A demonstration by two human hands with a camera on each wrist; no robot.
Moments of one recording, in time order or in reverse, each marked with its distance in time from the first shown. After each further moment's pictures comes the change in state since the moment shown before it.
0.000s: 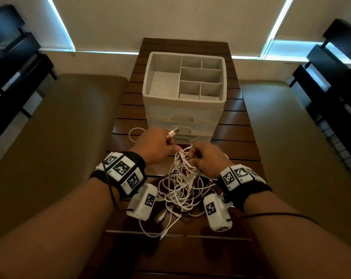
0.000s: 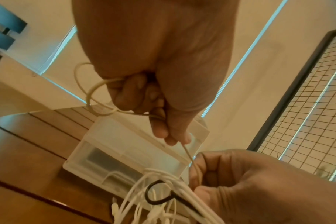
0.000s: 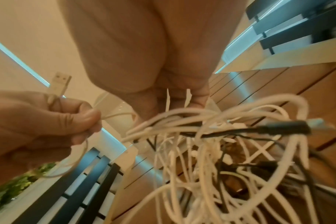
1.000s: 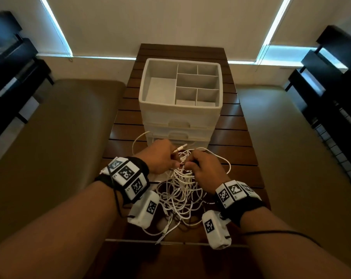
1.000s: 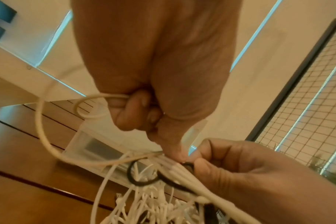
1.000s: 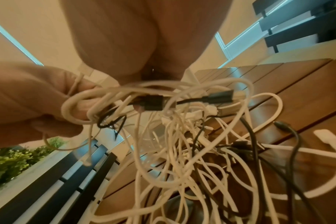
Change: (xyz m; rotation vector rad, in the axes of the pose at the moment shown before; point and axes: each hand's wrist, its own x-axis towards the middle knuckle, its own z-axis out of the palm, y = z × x) left_hand 0.009 0.007 0.011 0.080 -0.231 0.046; right_hand -0.006 0.014 0.018 0.054 0.189 -0.162
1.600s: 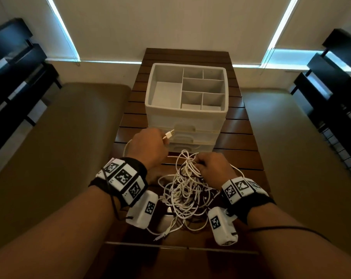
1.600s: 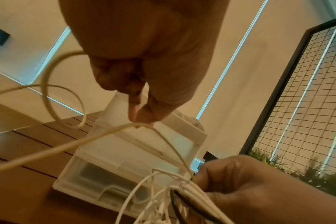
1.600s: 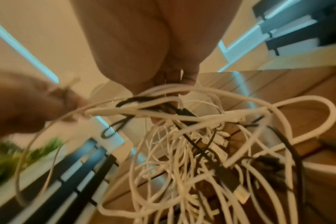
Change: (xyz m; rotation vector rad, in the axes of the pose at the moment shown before) left_hand -0.012 -0.005 -0.026 0.069 0.440 -0.195; right_hand 0.013 -0.008 -0.016 -0.198 -0.105 0.096
